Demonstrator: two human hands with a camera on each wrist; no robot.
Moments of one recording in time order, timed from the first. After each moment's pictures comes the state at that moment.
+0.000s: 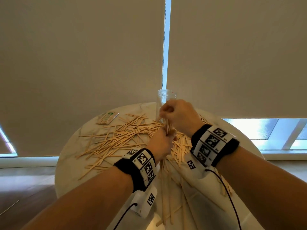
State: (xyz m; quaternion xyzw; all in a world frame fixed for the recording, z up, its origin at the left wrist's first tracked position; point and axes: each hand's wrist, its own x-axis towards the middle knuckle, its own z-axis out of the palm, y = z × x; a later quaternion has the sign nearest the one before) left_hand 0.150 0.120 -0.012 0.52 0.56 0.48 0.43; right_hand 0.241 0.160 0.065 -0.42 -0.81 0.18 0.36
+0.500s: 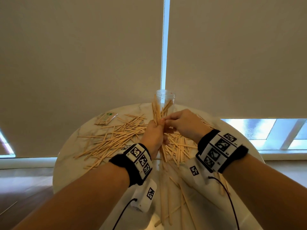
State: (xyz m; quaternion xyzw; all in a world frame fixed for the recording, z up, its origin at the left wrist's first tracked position) left_hand 0.144 0.128 0.003 0.39 0.47 0.62 0.48; right_hand 0.264 0.159 0.052 -0.46 -0.78 0.30 0.31
